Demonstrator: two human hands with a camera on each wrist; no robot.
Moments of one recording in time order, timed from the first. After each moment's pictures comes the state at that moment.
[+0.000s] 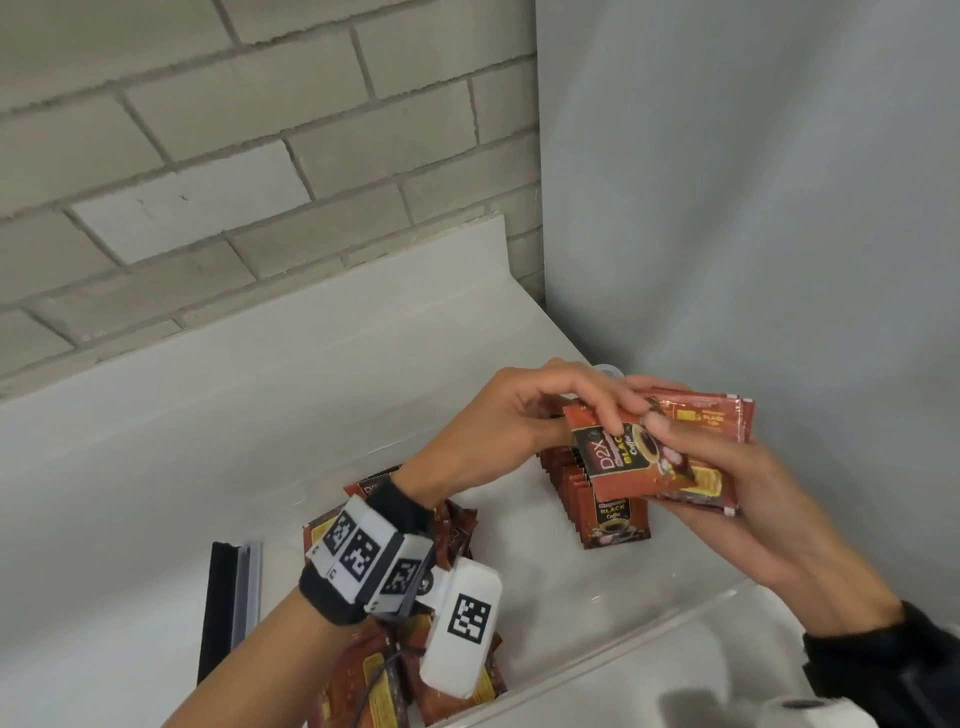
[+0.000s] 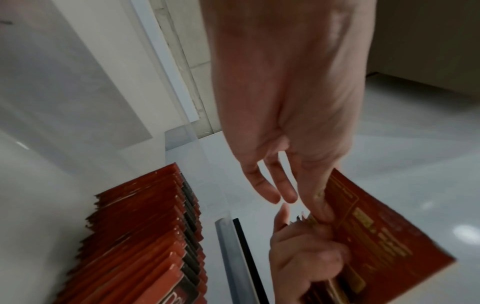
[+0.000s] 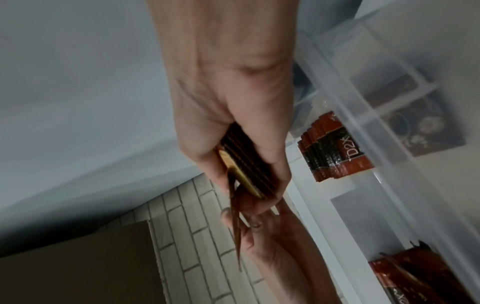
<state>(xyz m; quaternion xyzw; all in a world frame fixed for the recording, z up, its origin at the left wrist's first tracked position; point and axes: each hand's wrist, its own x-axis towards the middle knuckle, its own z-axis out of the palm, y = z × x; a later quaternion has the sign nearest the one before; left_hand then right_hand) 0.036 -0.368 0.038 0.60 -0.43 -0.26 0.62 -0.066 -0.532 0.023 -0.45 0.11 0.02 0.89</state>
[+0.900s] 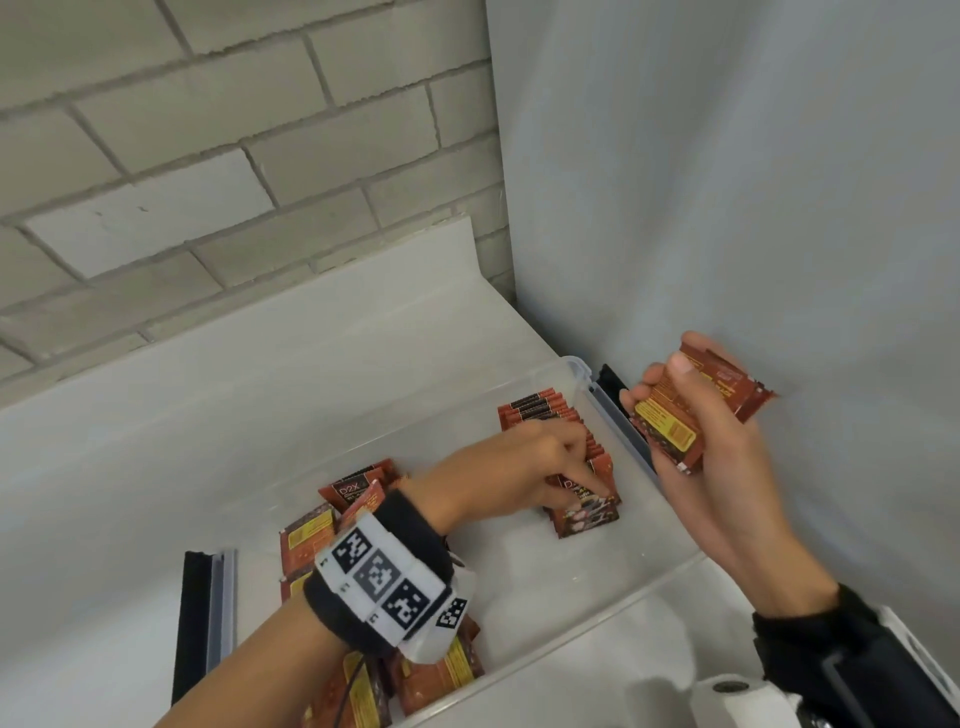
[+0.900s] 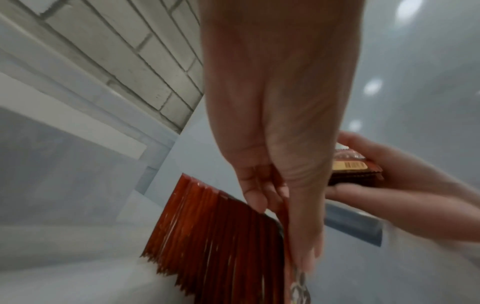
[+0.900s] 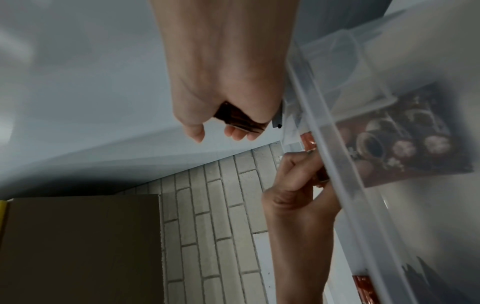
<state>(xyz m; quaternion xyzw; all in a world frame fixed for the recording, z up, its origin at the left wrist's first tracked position) 0.035 -0.385 -0.002 0.74 -0.61 -0.17 0.21 -0.069 -0.528 0.017 -0.38 0.14 -0.22 0.89</state>
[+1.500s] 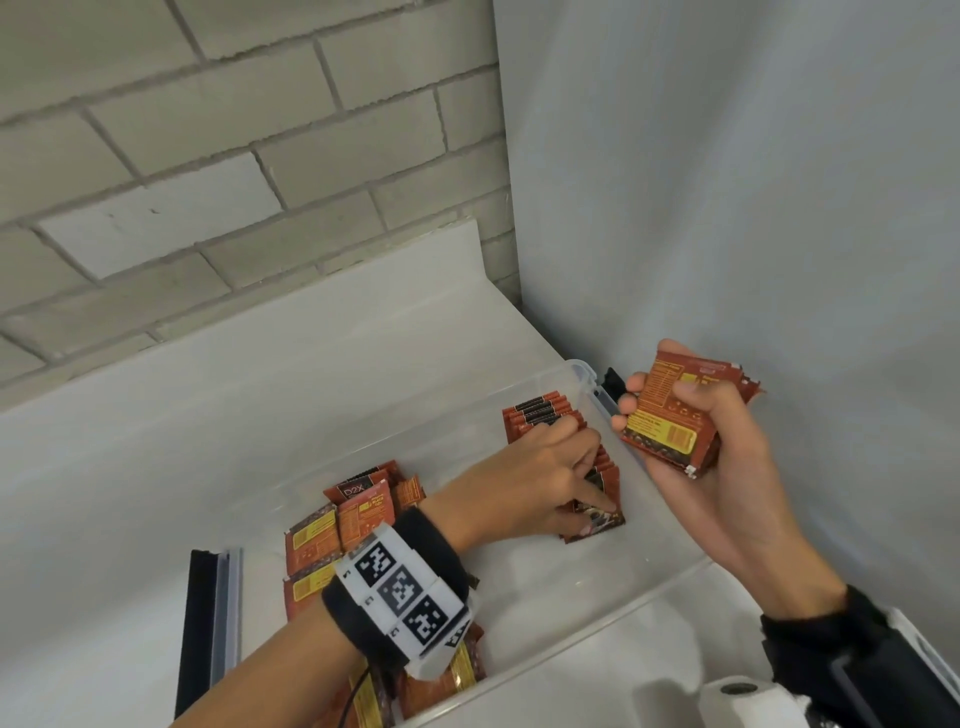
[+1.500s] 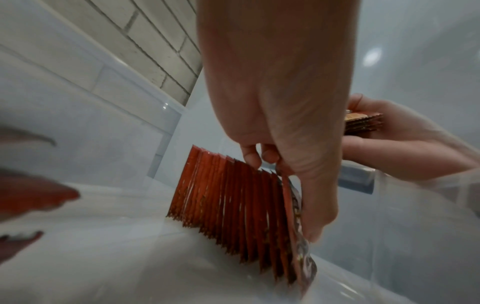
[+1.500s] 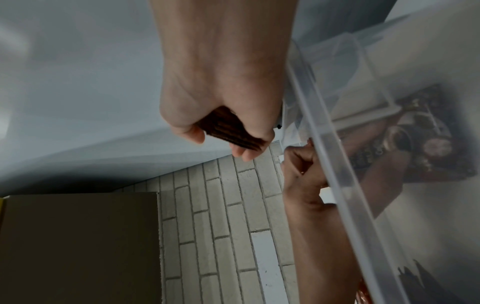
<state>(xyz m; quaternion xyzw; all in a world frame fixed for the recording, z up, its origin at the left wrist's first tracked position) 0.028 -0.388 -0.023 0.73 -0.67 -0.01 0.13 -0.072 -0.529 0.021 -0.32 0.10 -0.14 0.93</state>
